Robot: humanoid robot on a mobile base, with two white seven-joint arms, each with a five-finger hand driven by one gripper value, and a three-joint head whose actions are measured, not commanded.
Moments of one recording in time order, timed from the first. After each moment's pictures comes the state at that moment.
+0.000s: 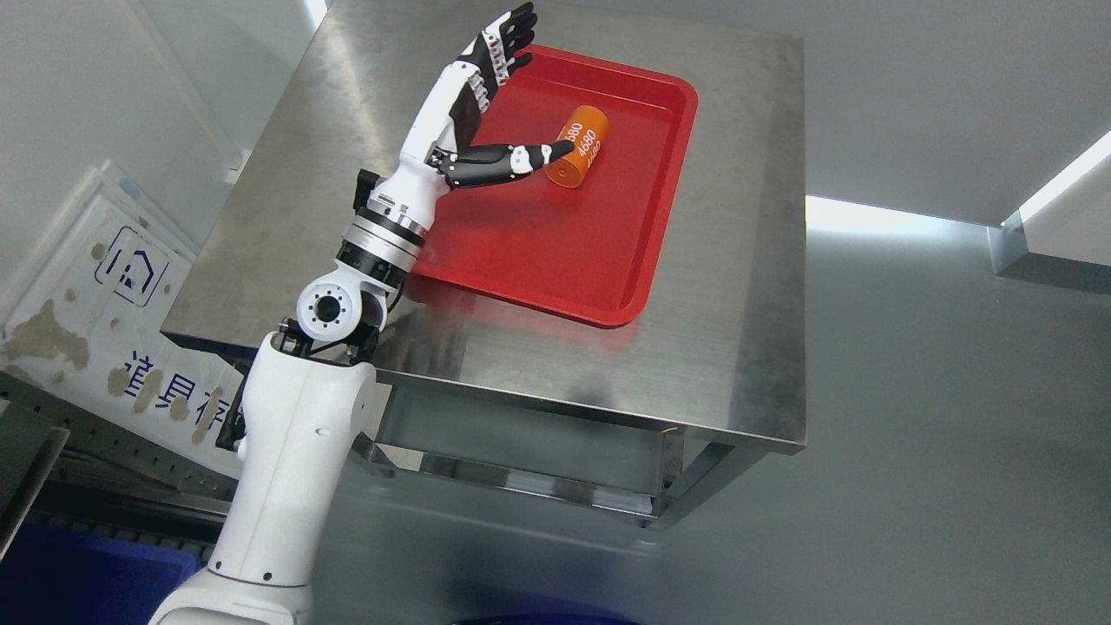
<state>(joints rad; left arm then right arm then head) -0.47 0.00 -0.13 -1.43 0.09 -0.24 -0.28 0.00 0.00 0.00 0.00 0.00 0.04 0.03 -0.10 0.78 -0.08</state>
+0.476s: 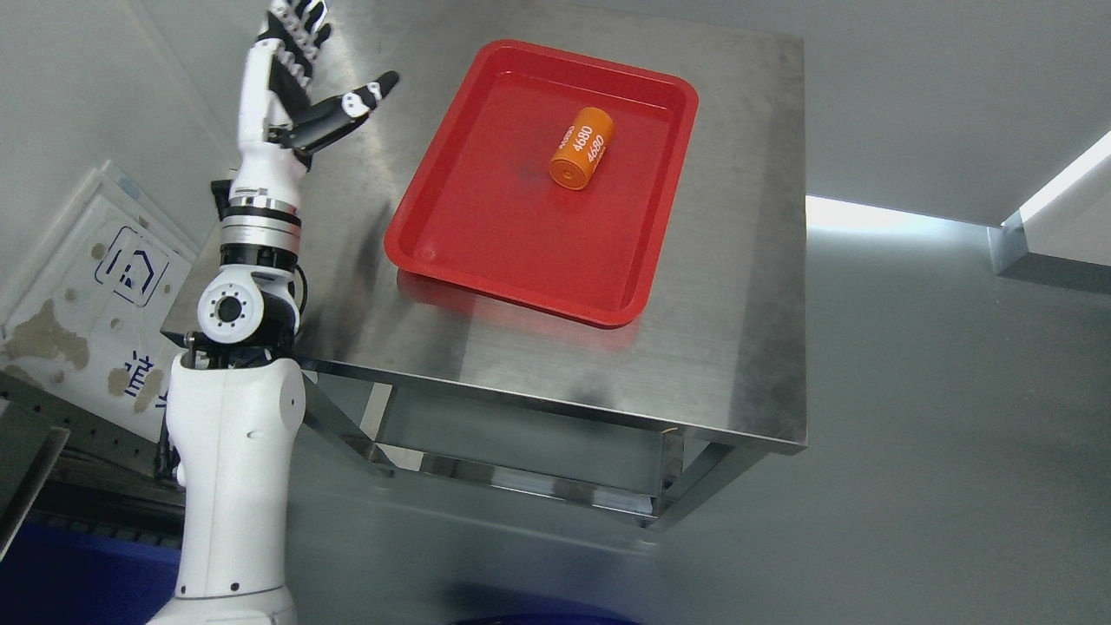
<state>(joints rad) -0.40 0.00 0.13 -1.48 0.09 -0.14 -0.04 0.00 0.00 0.00 0.00 0.00 0.04 0.03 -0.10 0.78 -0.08</state>
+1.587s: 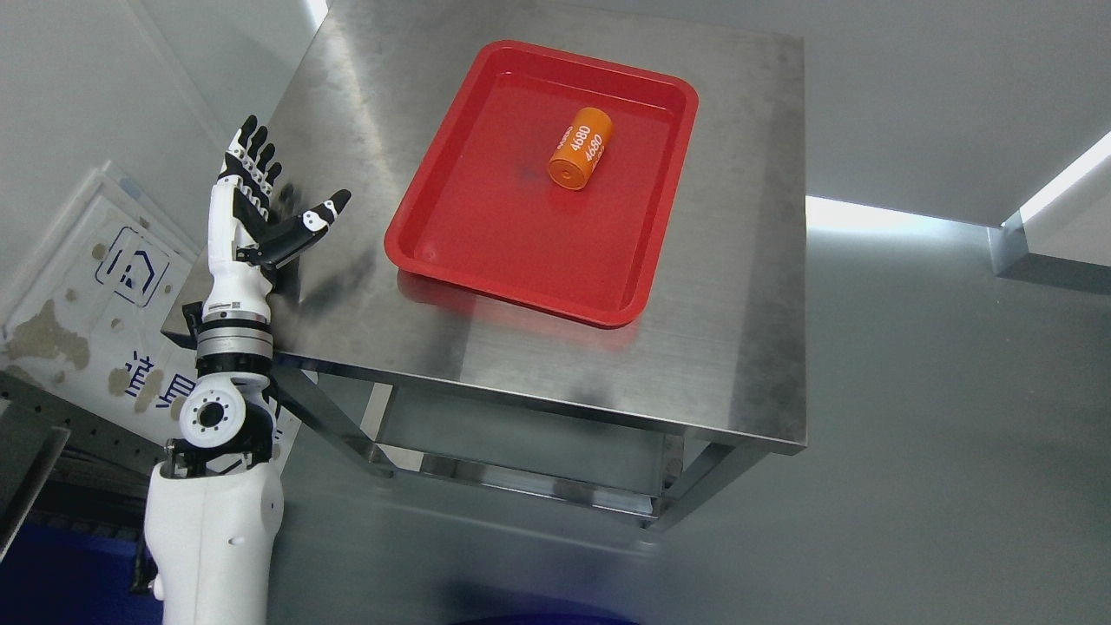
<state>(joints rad) -0.17 0.00 0.16 -1.59 0.06 -0.06 0.01 0.00 0.00 0.00 0.00 0.00 0.04 0.03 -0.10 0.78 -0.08</state>
